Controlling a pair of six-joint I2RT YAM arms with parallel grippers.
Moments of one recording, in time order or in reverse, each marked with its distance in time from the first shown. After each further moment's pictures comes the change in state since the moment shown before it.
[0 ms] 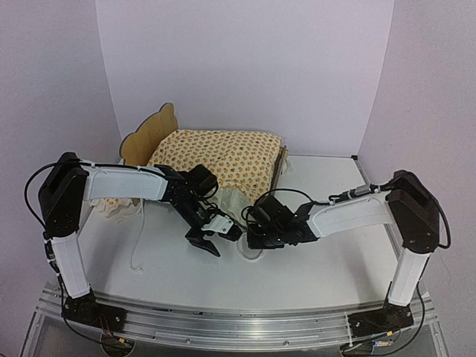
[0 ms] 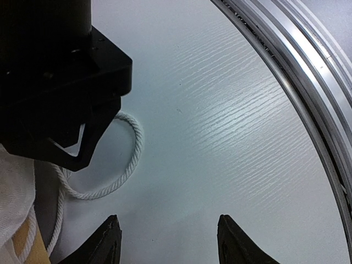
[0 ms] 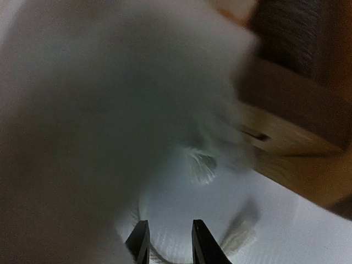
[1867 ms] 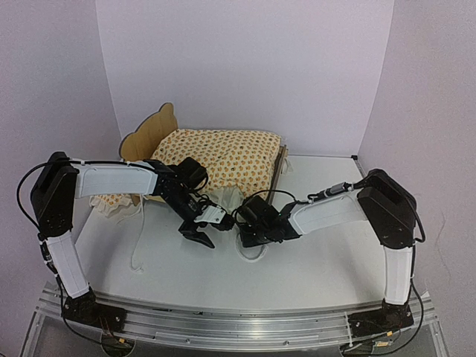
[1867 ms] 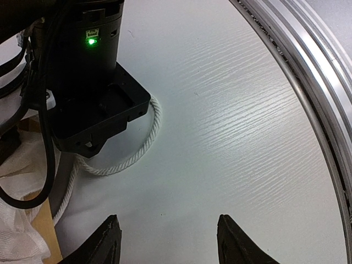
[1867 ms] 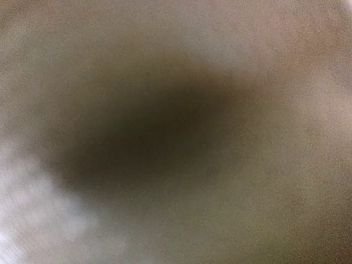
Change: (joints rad) left arm 0.064 -0.054 -0.023 0.000 0.001 -0.030; right arm -0.016 0.195 0.149 0.009 0.078 -0.222
